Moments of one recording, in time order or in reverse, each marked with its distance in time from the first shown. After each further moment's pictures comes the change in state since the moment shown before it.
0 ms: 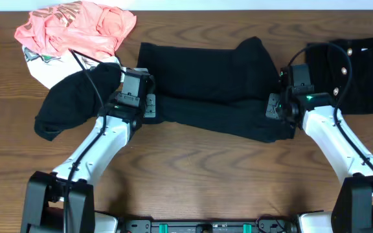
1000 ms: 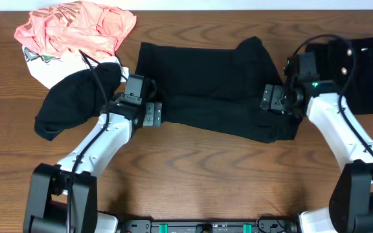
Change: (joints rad) left arm 0.000 0.034 0.008 -0.172 -0.032 0.036; right arm -0.049 0.077 0.154 -0.134 -0.036 -0.059
